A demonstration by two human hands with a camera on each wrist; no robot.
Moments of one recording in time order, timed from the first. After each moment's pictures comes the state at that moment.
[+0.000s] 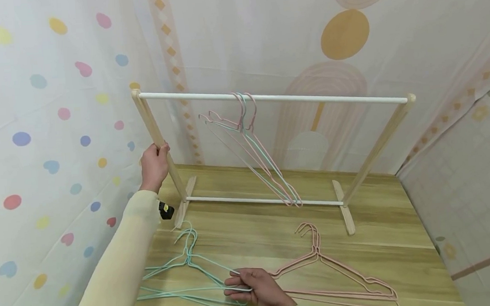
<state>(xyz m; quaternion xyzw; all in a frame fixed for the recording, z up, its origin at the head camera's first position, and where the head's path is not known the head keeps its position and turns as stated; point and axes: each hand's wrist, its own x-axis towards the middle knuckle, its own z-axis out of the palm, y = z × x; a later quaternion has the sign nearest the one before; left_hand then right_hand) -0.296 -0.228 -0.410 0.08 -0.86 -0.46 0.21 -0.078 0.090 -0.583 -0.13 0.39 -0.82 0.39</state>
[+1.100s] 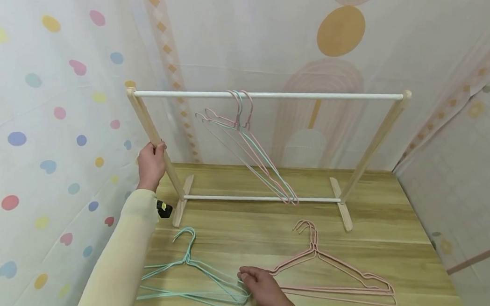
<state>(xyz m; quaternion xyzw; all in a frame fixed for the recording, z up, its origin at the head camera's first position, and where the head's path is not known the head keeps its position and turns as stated) -0.300 -0.229 -0.410 0.09 -0.85 -0.46 0.22 -0.066 0.090 -0.575 -0.12 0.72 -0.65 0.22</state>
